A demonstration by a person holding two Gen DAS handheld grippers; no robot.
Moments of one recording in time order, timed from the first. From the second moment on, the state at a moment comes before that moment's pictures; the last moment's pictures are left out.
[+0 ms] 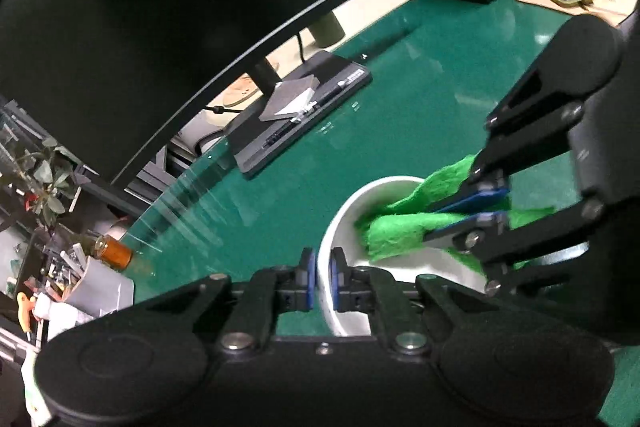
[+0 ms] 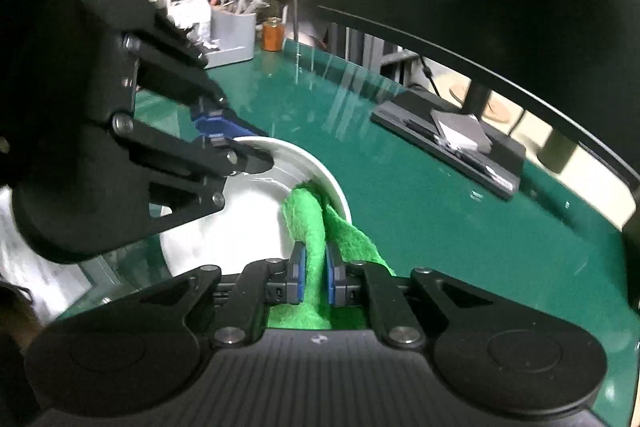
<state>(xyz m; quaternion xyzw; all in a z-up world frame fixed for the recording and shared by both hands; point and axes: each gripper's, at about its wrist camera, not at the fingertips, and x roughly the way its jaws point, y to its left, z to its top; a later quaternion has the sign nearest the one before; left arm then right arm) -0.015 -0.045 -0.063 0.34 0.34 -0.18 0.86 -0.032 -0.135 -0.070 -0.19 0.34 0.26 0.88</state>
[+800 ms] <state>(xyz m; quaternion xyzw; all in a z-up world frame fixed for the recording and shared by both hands) -0.015 -0.034 -0.067 0.32 0.37 -0.18 0.86 -0.022 -0.127 -0.078 -0.18 0.36 0.27 0.88</state>
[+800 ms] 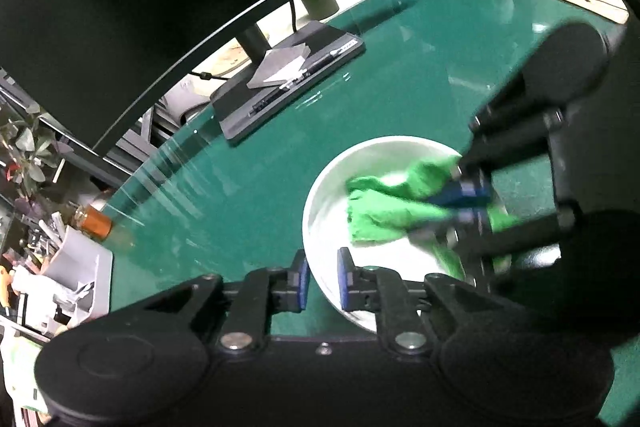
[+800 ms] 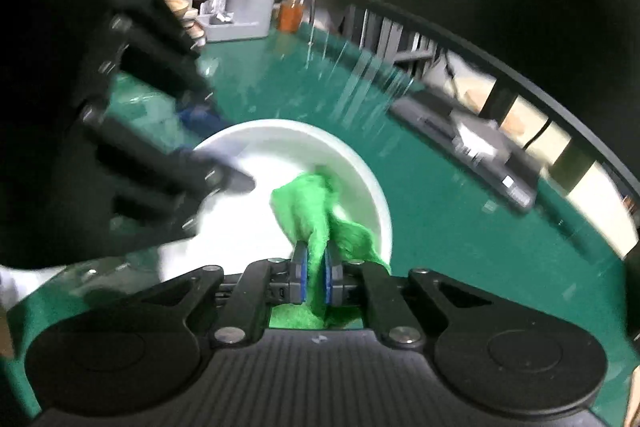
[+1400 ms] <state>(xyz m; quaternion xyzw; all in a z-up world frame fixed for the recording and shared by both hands) -0.025 -0.053 -0.073 0.32 0.38 -0.14 0.86 -0.044 -0.141 -0.079 -0.11 0.36 0.24 0.89</state>
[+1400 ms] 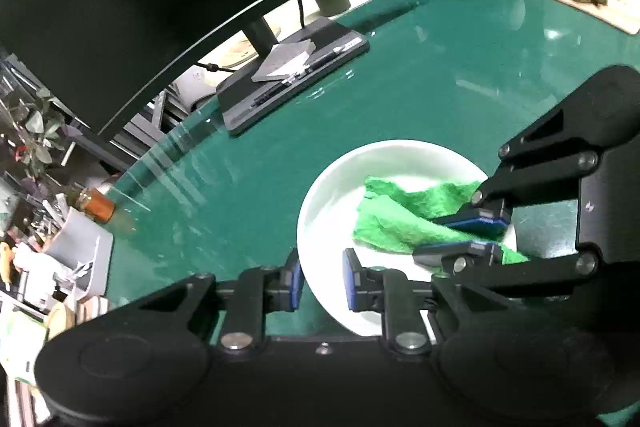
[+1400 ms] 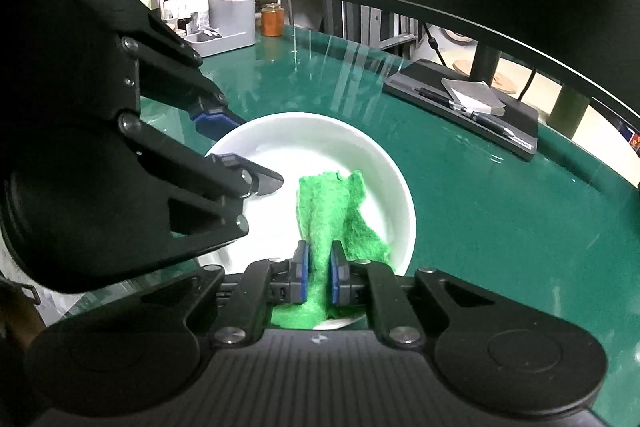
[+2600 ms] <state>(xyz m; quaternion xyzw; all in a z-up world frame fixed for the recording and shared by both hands) -0.014 -0.024 -0.061 0.20 0.44 -0.16 0.86 -0.051 -0.133 -0.070 -0.13 0.38 0.31 0.86</state>
